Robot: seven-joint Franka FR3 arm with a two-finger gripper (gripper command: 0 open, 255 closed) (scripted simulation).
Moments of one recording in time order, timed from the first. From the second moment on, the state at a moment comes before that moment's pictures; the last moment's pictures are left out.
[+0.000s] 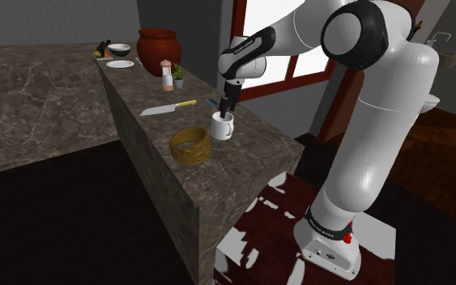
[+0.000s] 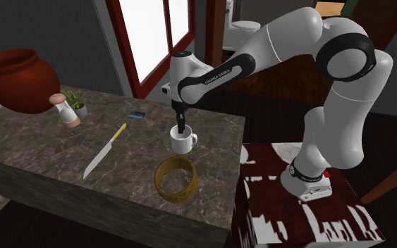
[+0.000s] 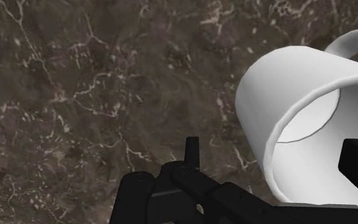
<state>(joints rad) -0.05 0.12 -0.29 -2.10 0.13 2.28 -0.56</state>
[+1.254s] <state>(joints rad) -0.05 0.17 -0.29 -2.11 0.16 2.34 -0.58</state>
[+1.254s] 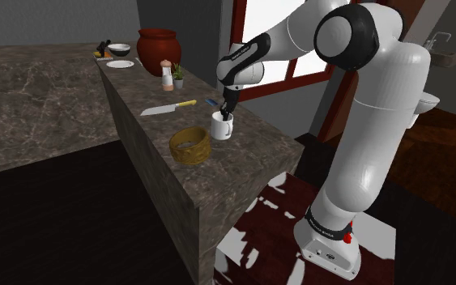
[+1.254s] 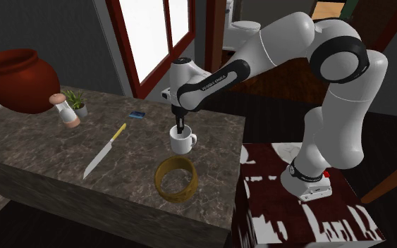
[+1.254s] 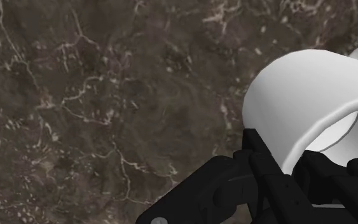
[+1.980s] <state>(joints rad) -0.05 0.11 -0.30 -2.07 0.13 2.24 -0.55</state>
